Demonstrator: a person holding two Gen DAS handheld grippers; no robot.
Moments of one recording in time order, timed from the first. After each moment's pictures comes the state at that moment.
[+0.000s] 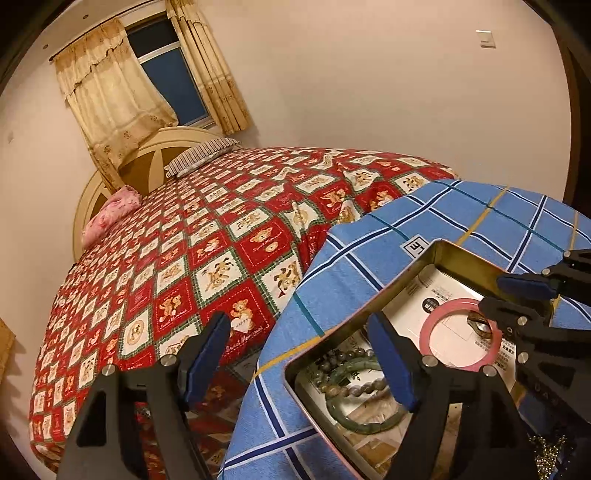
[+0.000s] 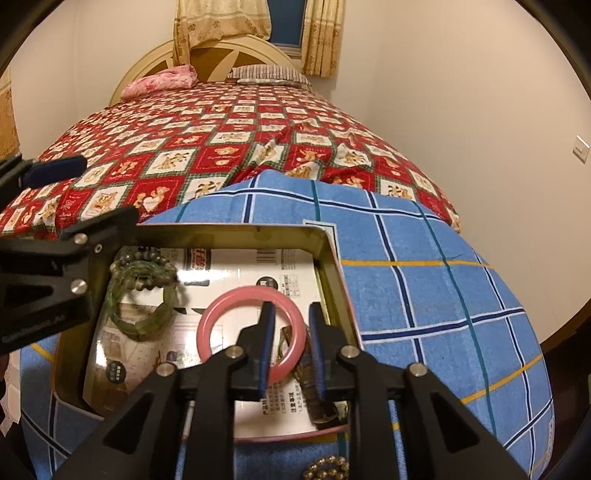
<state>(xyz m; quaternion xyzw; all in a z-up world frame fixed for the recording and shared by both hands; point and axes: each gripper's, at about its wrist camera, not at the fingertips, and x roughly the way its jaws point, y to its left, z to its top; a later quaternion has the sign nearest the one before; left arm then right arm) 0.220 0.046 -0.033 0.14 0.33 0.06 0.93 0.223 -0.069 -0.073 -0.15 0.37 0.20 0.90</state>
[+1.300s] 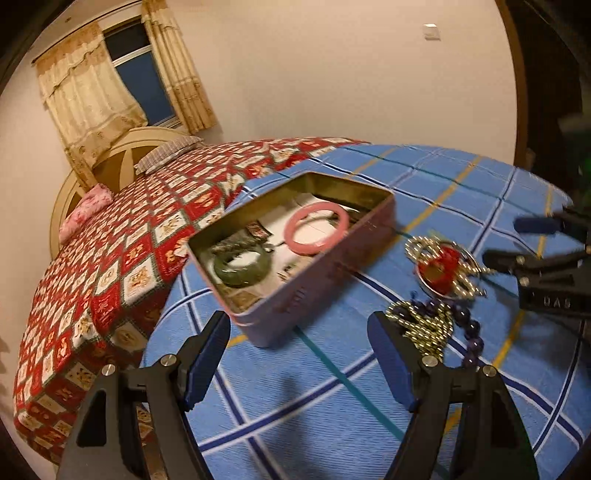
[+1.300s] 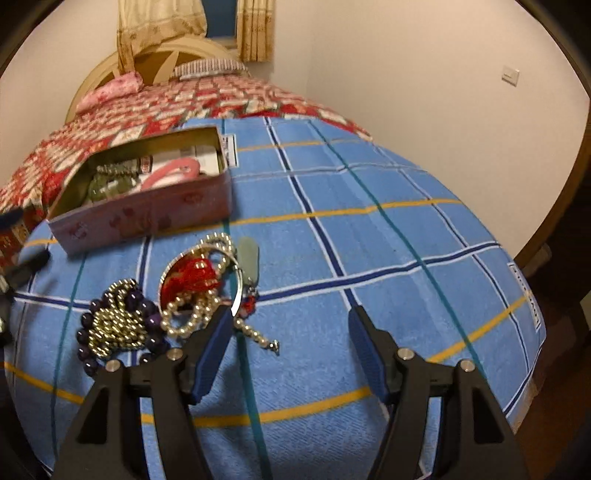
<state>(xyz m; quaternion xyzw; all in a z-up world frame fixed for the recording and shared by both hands) 0.070 -0.047 -0.069 0.15 0.34 -0.01 0.93 0.108 -0.200 -0.090 -0.09 0.40 0.10 0.91</state>
